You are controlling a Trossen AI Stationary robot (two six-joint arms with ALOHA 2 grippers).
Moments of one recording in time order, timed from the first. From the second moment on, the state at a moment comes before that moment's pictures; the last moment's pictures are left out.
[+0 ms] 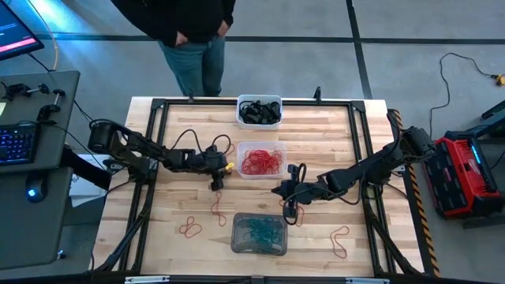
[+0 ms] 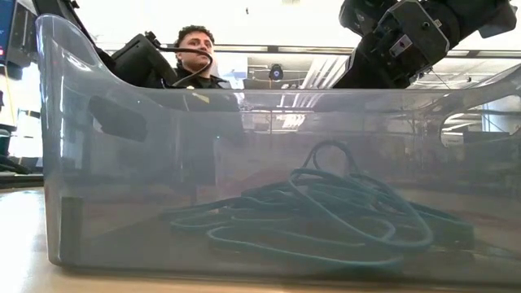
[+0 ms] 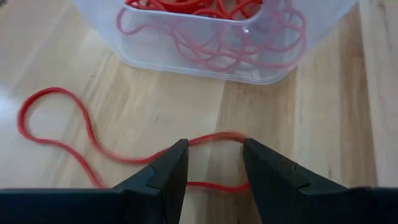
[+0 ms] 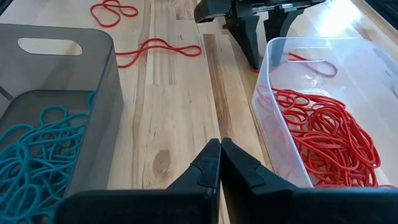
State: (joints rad) left arm 0.05 1.57 0.42 0.34 -0.14 -0.10; right arm 0.36 1.53 0.75 0.13 0.41 0.20
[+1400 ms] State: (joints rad) left arm -0.04 1.55 0.51 0.15 -0.12 0.14; right arm 0.36 1.53 0.75 0.14 0.41 0.20
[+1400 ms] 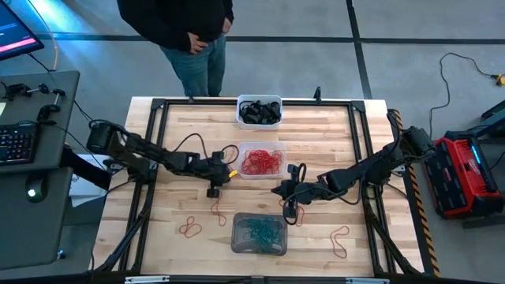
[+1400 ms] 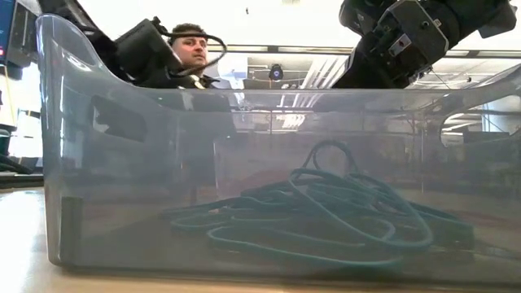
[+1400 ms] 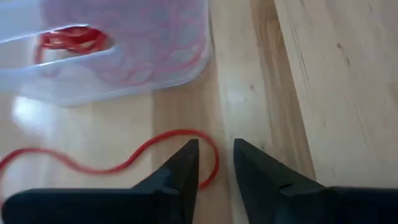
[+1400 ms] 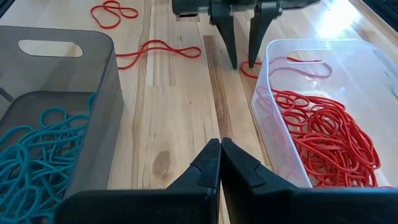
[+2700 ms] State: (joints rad) left arm -0.09 1.24 0.74 -0.36 -0.24 0.04; right arm 0.36 1.53 0.75 0.12 0.41 0.20
